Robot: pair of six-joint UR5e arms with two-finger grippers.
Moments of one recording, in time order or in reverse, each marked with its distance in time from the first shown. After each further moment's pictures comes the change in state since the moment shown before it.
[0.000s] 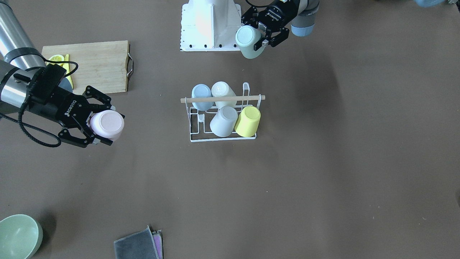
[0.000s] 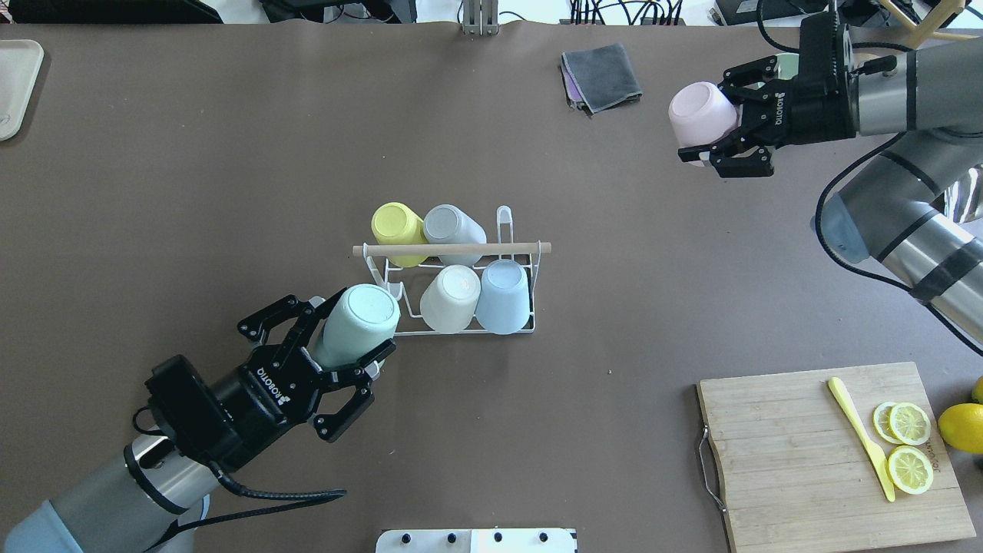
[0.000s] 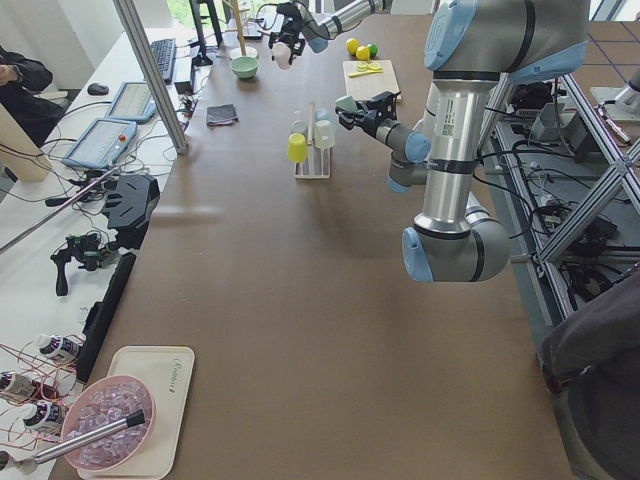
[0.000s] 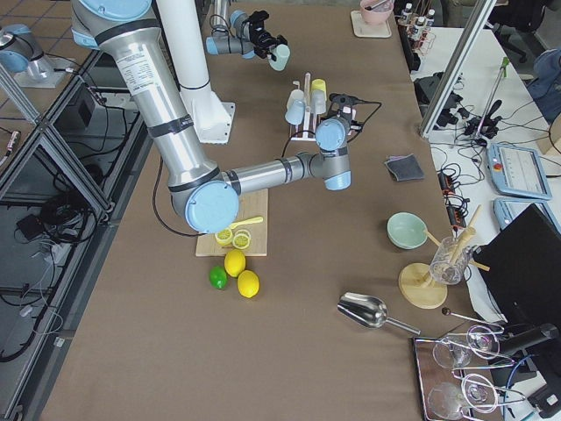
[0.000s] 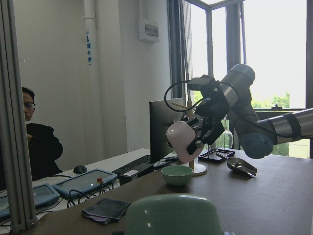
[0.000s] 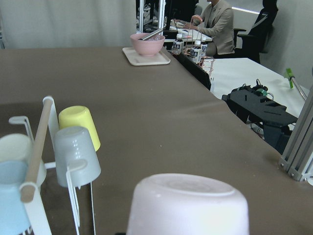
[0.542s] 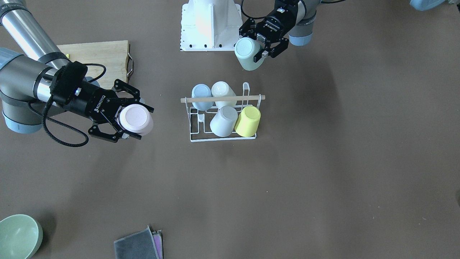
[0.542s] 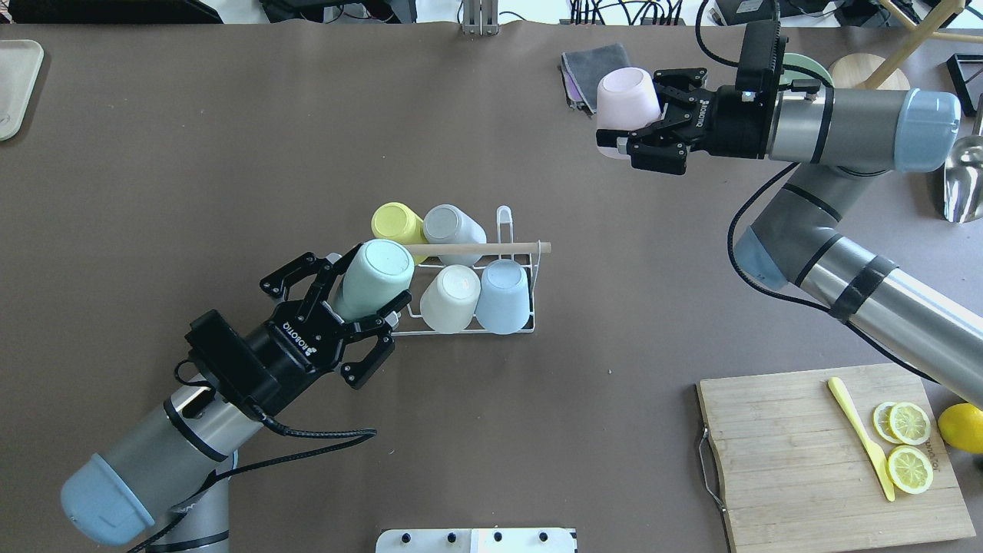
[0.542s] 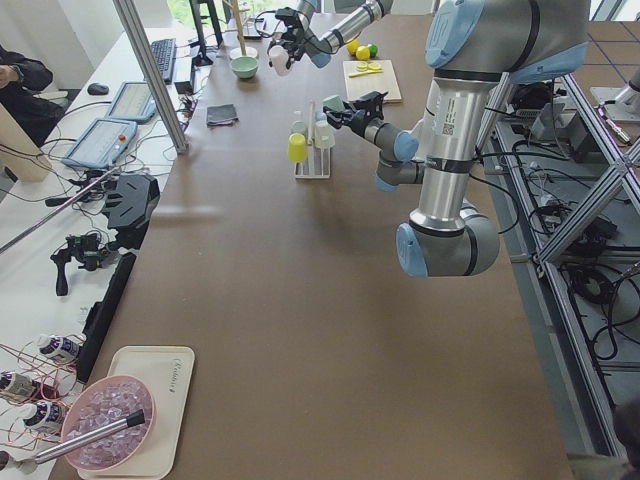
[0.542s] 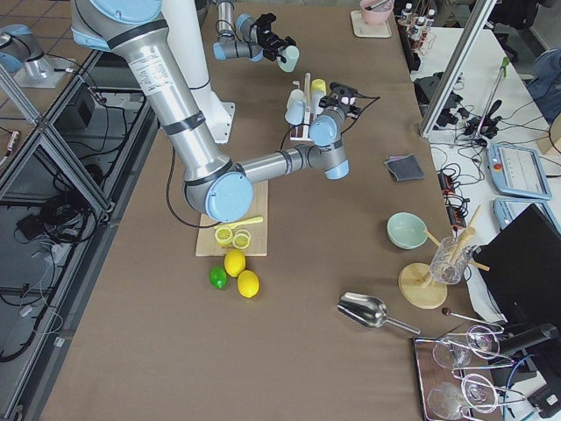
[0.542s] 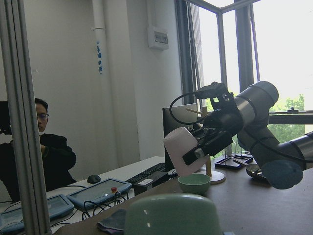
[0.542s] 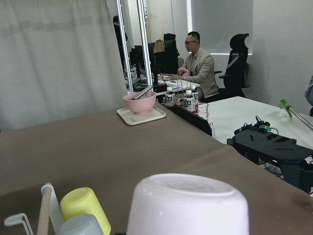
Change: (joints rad) left arm -0.057 -0.051 0.073 0.000 -0.005 -0.006; right arm -0.073 0.073 -0.036 0.146 -0.155 0.248
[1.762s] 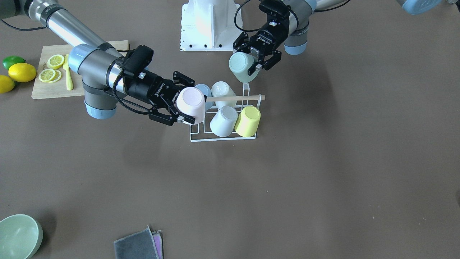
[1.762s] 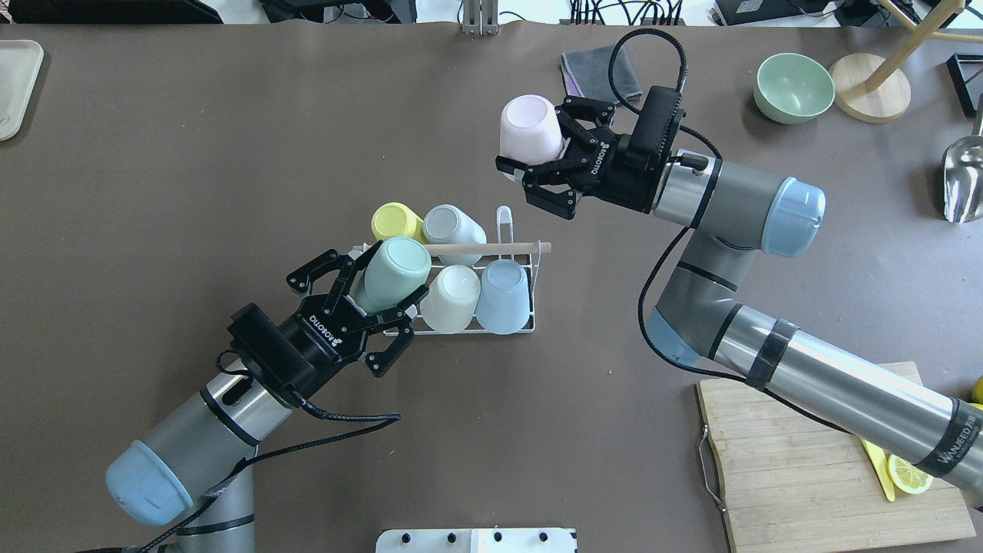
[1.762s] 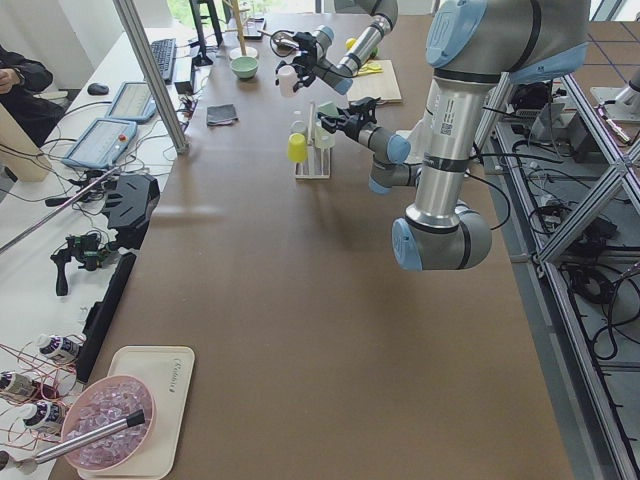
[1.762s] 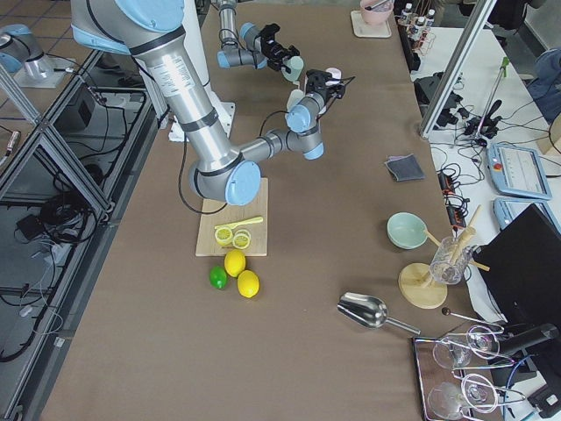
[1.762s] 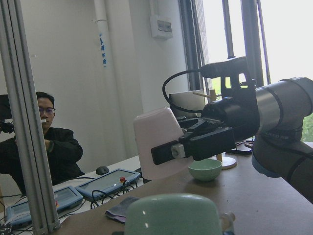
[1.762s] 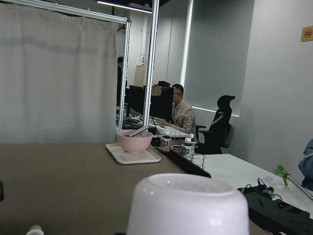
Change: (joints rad) left arm -0.022 -0.060 0.104 -0.006 -0.001 -0.003; right arm -0.254 0.093 -0.041 0.025 -0.392 -0.345
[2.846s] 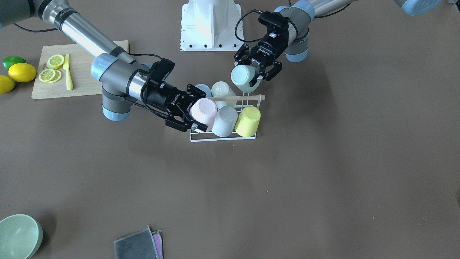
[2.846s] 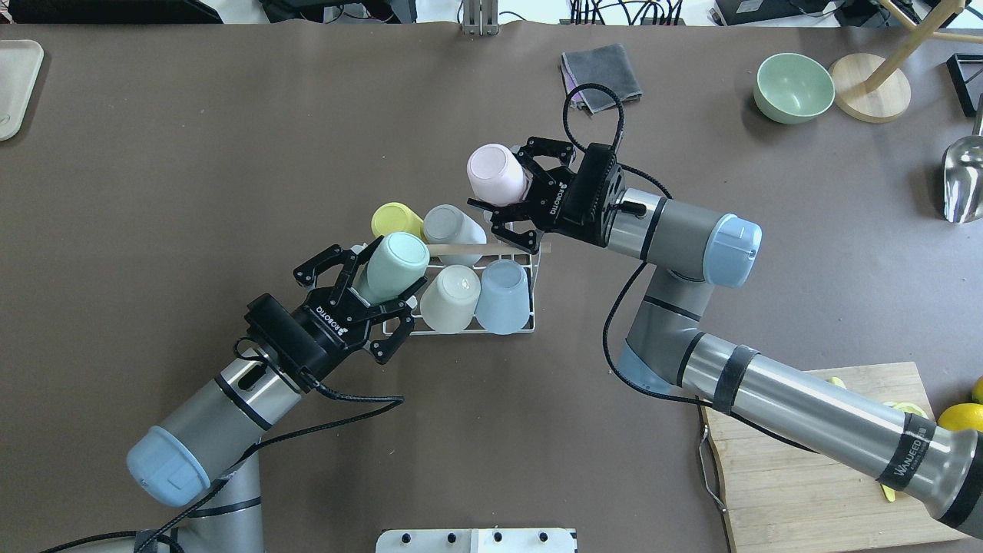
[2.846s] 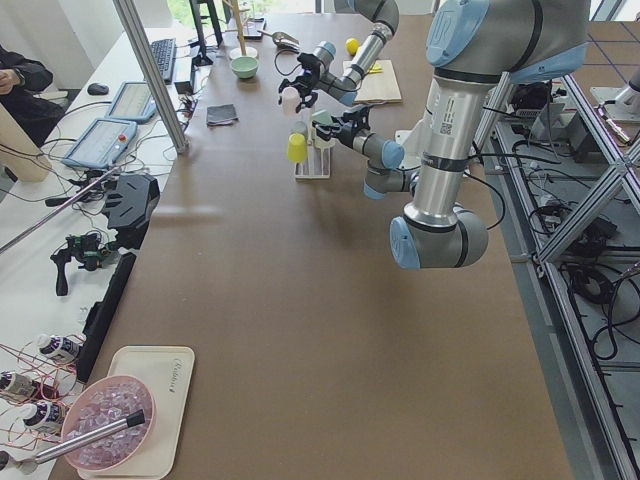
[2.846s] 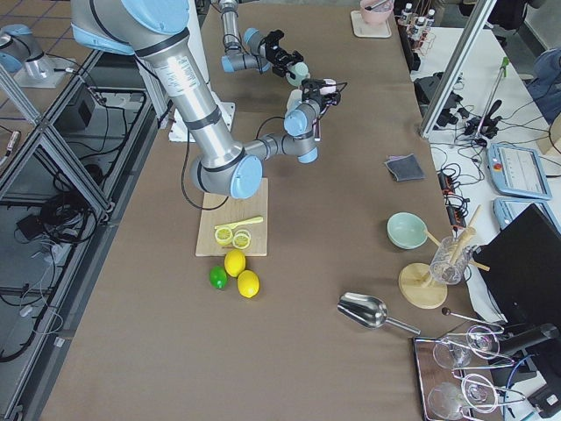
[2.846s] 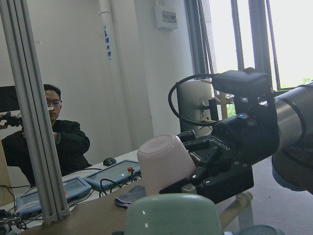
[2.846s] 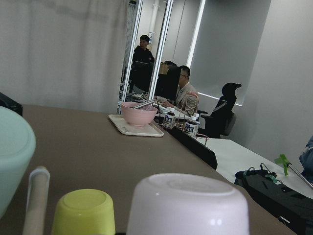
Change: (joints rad) left arm -0.021 -0.017 0.077 -0.009 -0.001 -0.033; right arm -0.049 0.041 -0.106 0.004 -0.022 -0.107
